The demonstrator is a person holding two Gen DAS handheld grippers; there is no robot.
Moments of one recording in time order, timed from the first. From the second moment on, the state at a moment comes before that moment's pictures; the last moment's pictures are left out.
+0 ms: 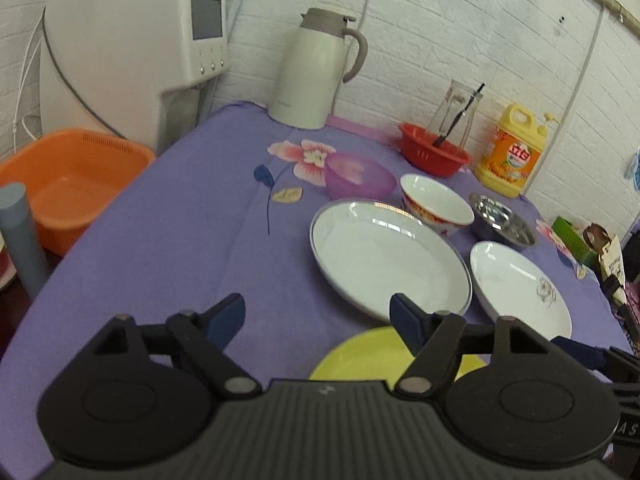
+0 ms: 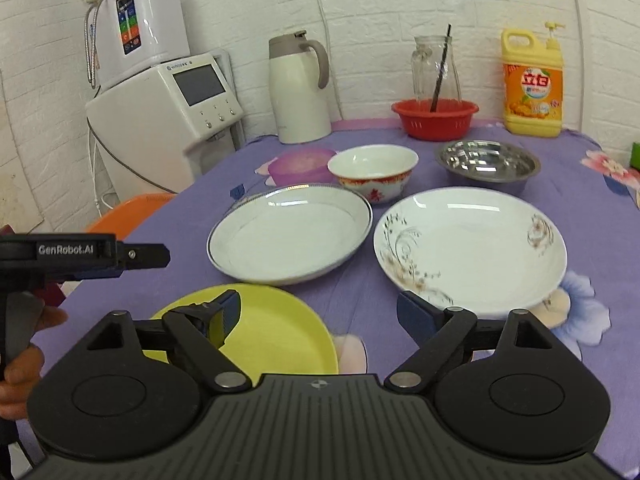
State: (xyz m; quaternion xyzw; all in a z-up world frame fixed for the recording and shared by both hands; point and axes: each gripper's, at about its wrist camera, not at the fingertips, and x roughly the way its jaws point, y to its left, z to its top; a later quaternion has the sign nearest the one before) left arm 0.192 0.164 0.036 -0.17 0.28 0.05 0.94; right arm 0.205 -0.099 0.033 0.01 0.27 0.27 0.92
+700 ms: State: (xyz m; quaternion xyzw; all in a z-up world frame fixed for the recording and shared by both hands) left arm 0.264 0.203 0.017 -0.20 0.32 0.08 0.92; right arm 0.353 -0.025 0.003 -0.06 0.34 0.31 0.89
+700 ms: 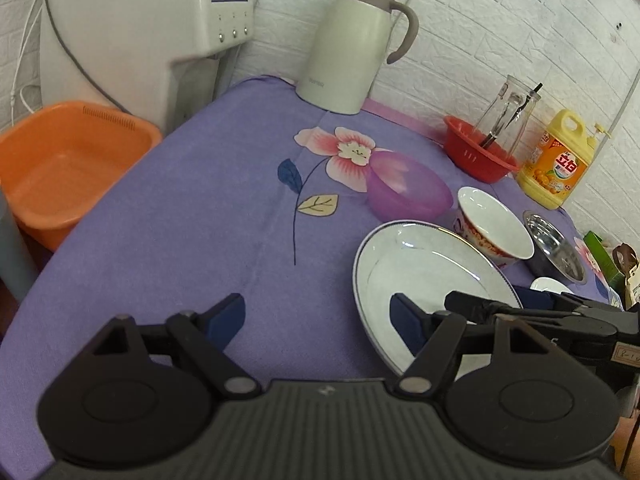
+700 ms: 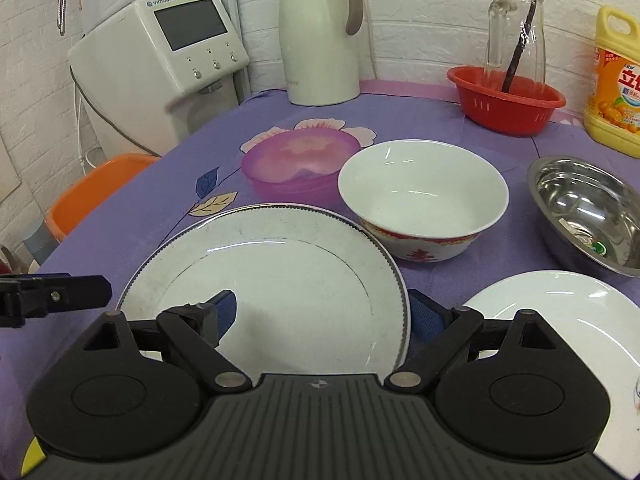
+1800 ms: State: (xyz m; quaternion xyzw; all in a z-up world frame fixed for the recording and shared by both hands) left arm 0.300 0.187 -0.005 -0.18 0.34 0.05 0.92; right arm 0.341 -0.012 -0.002 -0.09 0.33 0.35 0.87
